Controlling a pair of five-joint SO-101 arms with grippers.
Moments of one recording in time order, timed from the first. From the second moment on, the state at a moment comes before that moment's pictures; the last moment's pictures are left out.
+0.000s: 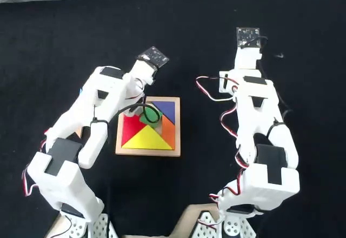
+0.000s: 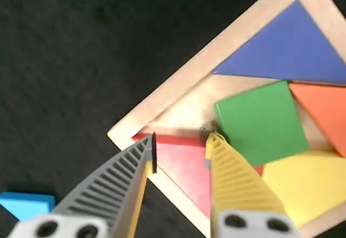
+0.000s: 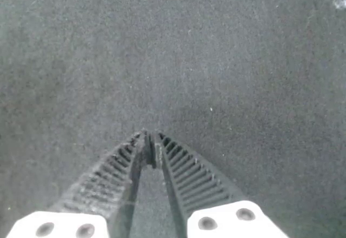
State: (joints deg) left arm 10.2 13.8 15.8 56.7 -29.1; right arm 8.4 7.2 29.0 29.9 5.6
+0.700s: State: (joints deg) left arm 14.6 5.1 12.0 66.7 -29.1; right arm 8.4 7.2 29.0 29.9 5.6
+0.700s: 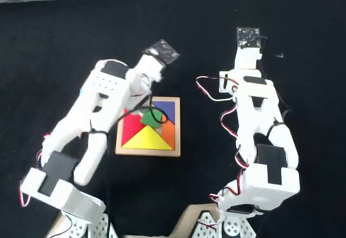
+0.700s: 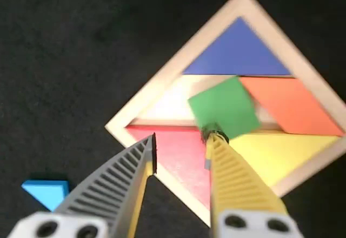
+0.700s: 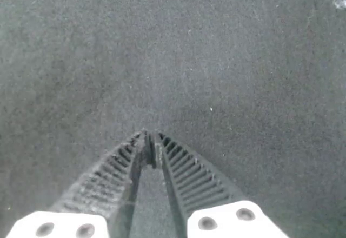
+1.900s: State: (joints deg) left arm 11.7 13.8 14.7 56.2 -33.2; right arm 8.4 7.2 29.0 29.9 5.6
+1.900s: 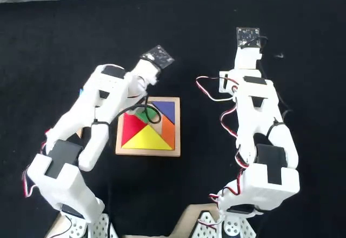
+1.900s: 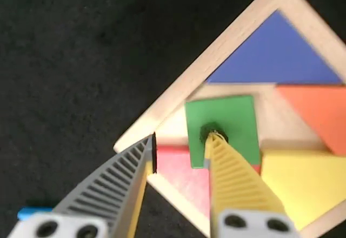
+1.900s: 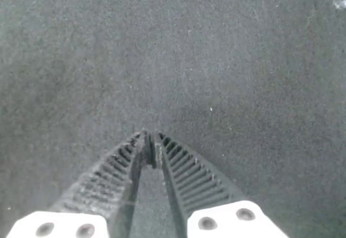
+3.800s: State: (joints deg) left arm -14.5 -6.0 12.2 77.2 -30.2; right arm 8.4 7.2 29.0 29.9 5.6
